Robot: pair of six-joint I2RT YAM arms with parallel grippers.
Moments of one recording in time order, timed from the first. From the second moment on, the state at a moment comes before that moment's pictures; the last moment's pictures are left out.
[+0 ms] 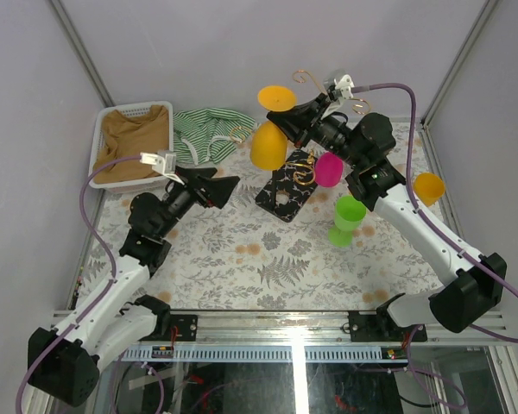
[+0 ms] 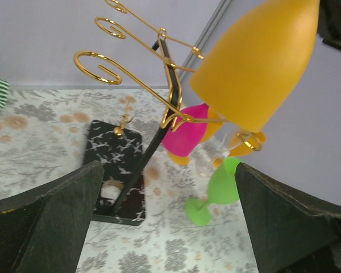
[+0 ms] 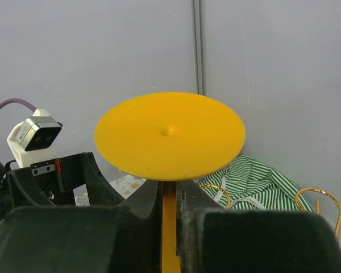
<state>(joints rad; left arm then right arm) -0.37 0.87 0.60 0.46 0.29 -0.53 0.55 1.38 1.33 0.38 -0.46 0.26</state>
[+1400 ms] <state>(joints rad) -0.37 1.11 0.51 1.25 0.18 -1.51 0.55 1.42 1.24 0.89 -0.45 0.68</state>
